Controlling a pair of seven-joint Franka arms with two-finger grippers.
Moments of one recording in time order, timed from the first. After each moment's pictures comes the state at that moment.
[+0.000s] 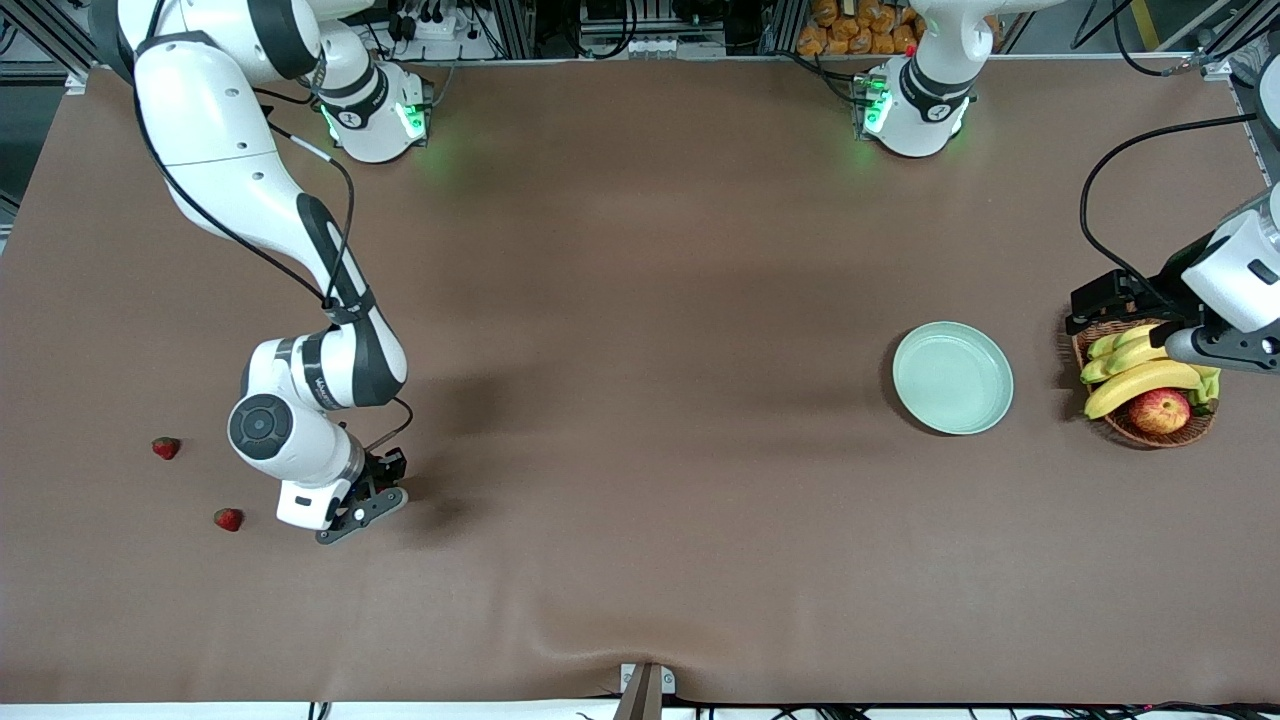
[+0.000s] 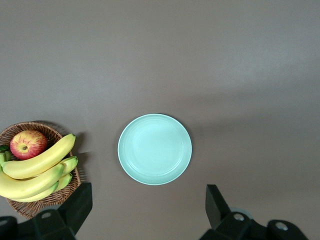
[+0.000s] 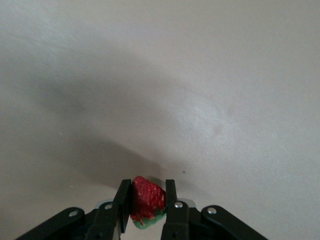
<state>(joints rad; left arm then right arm) 0.08 0.11 -0.10 -1.61 -0.05 1.73 0.13 0.23 0.77 -0.08 -1.54 0.04 2.37 -0.41</state>
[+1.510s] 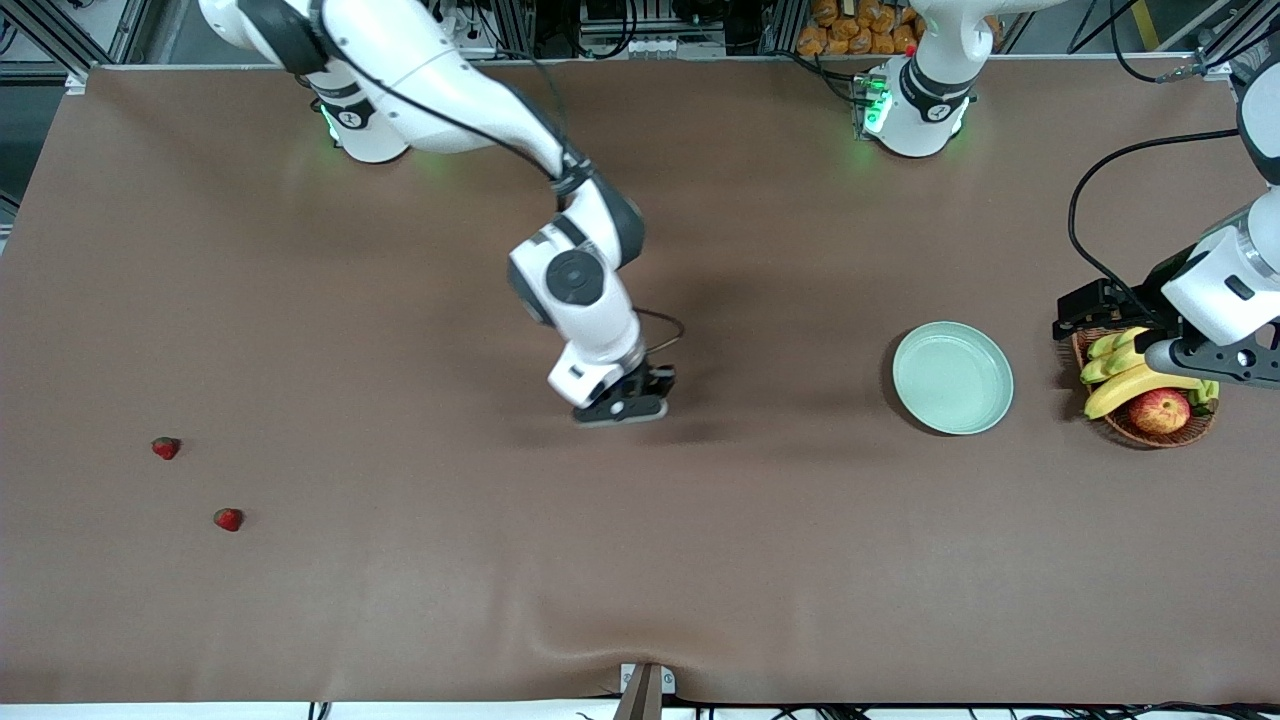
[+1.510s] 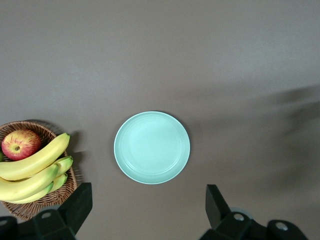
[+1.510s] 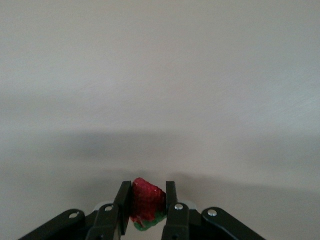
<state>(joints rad) 0.08 0.13 -0.11 -1.61 -0.05 1.72 0.13 0.76 0.83 0.01 -1.44 0.08 2.54 0.71</state>
